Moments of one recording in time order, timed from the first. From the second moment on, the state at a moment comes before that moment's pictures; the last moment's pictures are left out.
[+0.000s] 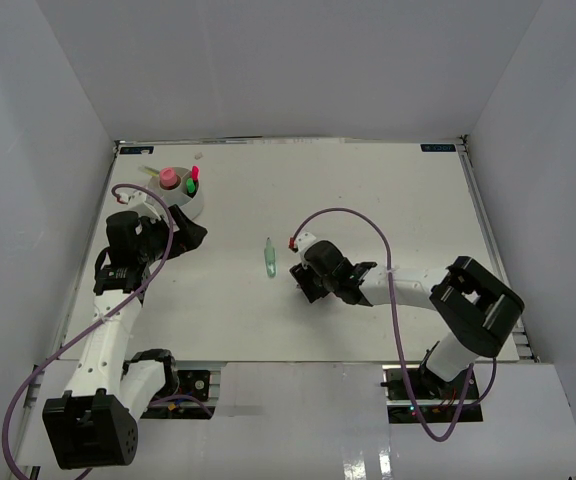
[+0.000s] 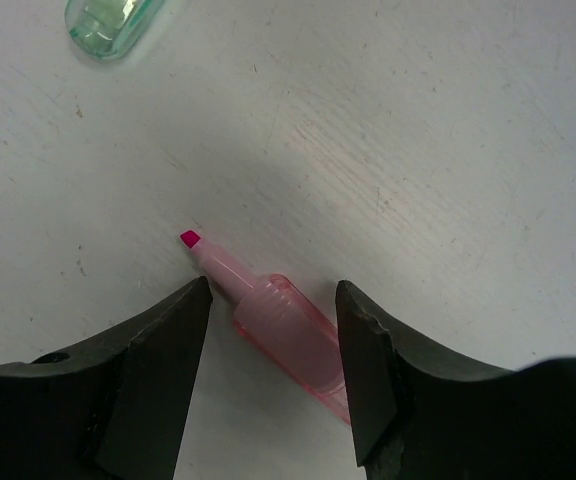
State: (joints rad) left arm 0.05 0.91 0.70 -0.27 0.35 -0.41; right arm 0.92 1.59 0.75 0.02 0.14 0.09
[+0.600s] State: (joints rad) left arm 0.05 0.91 0.70 -0.27 0.36 -0.41; right arm 0.89 1.53 0.76 -0.19 0.09 -0.04
